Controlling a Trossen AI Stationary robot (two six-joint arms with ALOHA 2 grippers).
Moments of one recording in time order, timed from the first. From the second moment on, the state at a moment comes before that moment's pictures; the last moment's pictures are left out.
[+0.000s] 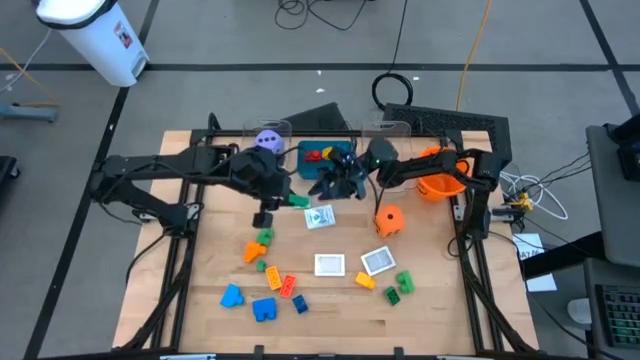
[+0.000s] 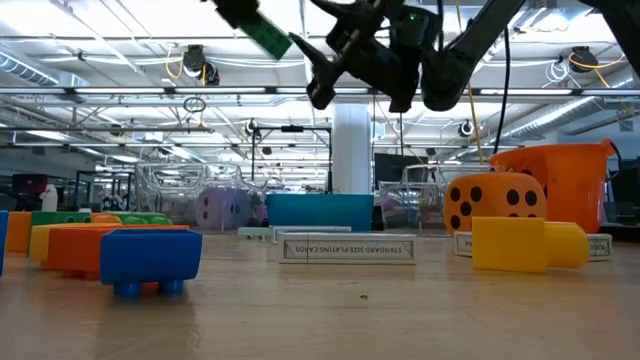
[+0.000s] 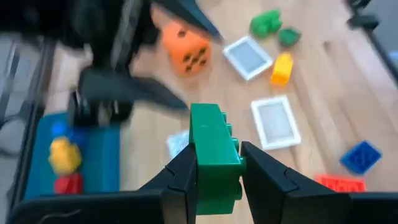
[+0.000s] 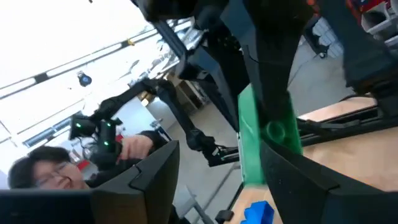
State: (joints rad) left arm 0.06 1.35 1.39 -0.84 0.08 0.22; right arm -0.34 1.87 1.03 1.25 -1.00 0.97
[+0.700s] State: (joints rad) left arm 0.48 1.47 1.32 -0.65 0.27 0.27; right arm -0.22 1.87 0.76 1.23 -0.65 0.58
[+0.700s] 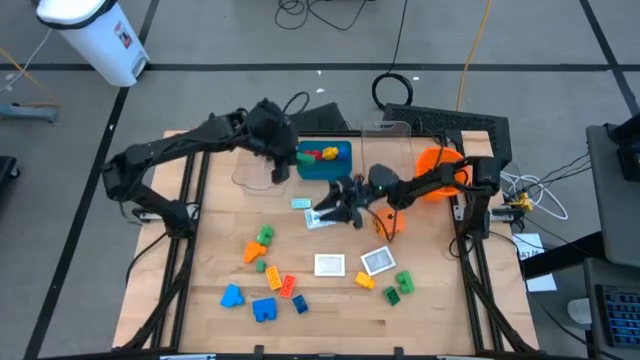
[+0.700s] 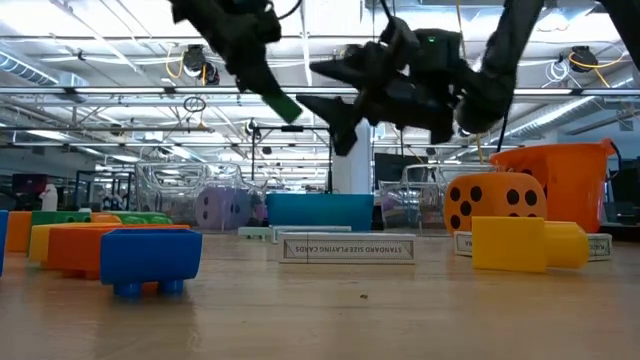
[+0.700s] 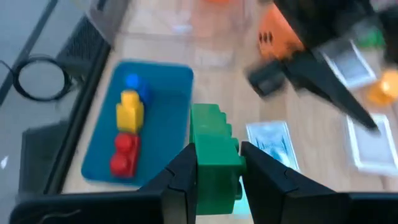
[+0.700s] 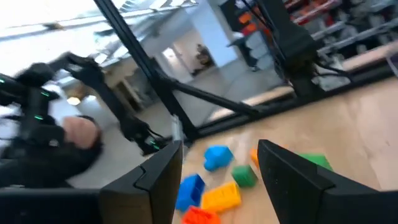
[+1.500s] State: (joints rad) left arm 0.59 1.85 1.32 -0.45 0.28 0.17; right arm -0.01 1.87 0.60 1.23 -0.29 0.39
